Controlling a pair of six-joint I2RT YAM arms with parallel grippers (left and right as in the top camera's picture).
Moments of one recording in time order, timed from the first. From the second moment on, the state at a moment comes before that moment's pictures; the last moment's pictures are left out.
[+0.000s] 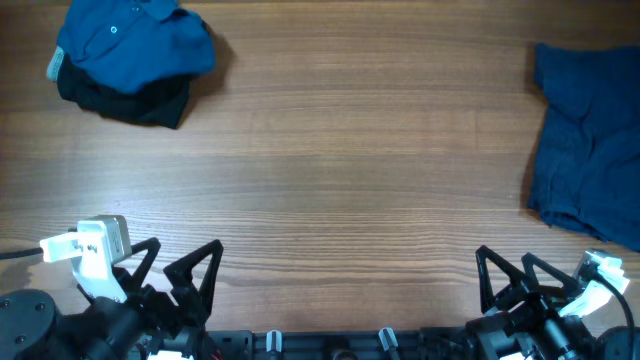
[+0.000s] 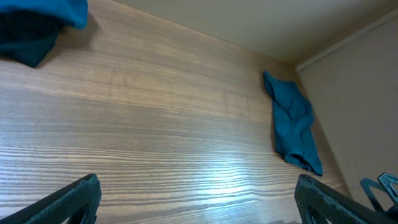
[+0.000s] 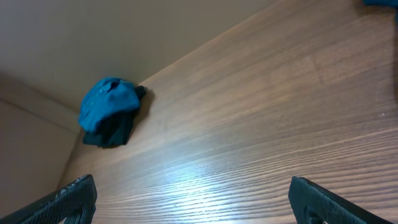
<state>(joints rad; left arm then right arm) -0.09 0.63 1.45 -1.37 0.34 -0.40 0.25 0.23 1.02 -1.18 -0.04 0.65</state>
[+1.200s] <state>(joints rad) -0.09 0.63 1.45 -1.37 0.34 -0.40 -0.01 0.02 0.26 -0.16 -0.16 0.38</state>
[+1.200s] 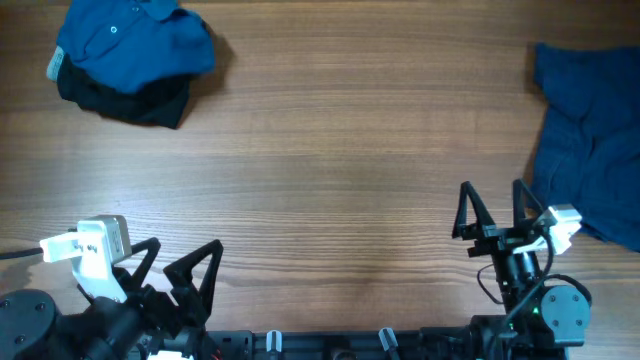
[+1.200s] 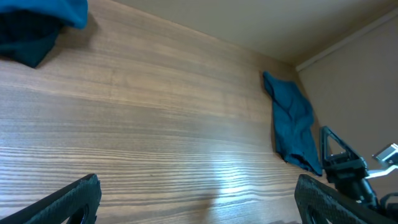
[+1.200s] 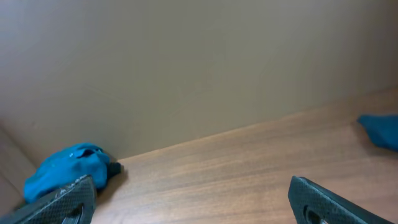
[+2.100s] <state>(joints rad) -0.09 0.63 1.45 -1.37 0.34 -0.40 -0.01 0.02 0.01 0.00 0.00 0.40</state>
